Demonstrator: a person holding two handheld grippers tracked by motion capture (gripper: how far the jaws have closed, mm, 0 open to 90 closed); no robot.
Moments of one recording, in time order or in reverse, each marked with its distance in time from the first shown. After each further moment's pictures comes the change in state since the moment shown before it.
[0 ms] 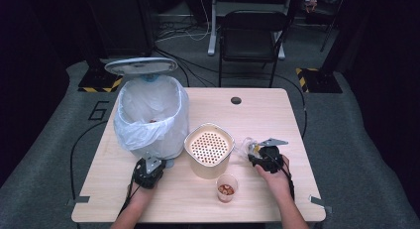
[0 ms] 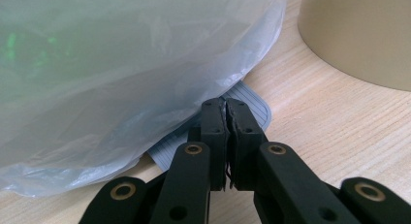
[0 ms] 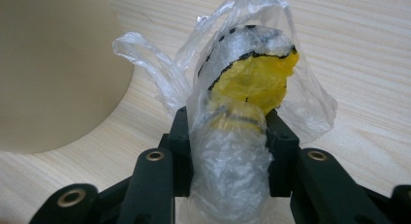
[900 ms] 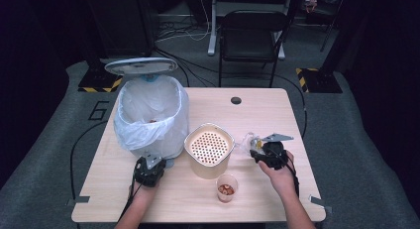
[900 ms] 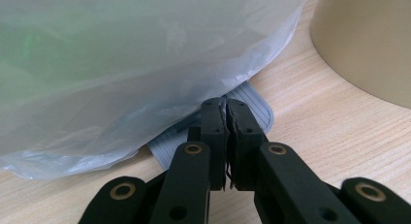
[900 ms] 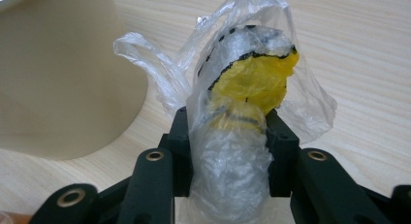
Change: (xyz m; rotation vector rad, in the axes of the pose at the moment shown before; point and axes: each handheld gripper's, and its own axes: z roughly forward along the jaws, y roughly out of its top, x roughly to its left) left arm -0.003 0.007 0.001 0.045 0.018 -0.138; right arm 0.001 0.019 -0.025 -0.025 0.013 -0.004
